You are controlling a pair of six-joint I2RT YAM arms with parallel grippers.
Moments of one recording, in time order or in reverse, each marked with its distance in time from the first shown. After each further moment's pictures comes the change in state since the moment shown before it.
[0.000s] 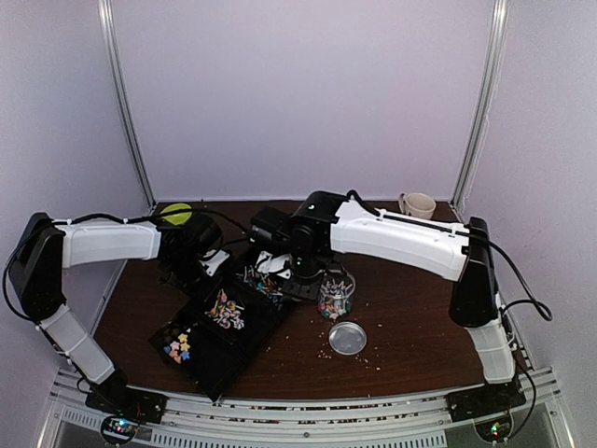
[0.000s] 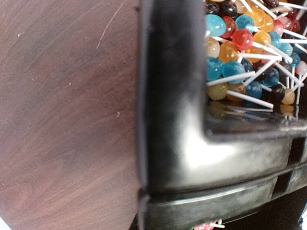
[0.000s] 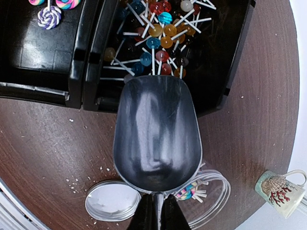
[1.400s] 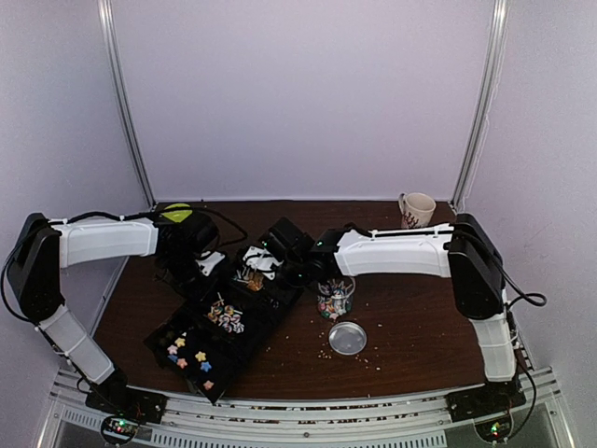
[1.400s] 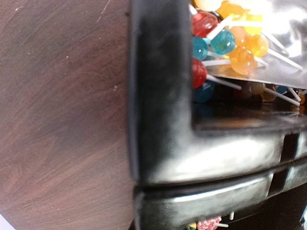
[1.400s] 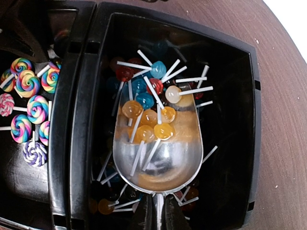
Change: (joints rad) left arm 0.008 -0.013 0.025 -0.097 0.039 -0.026; right arm -0.064 -0.034 -0.426 0.858 -0.261 0.007
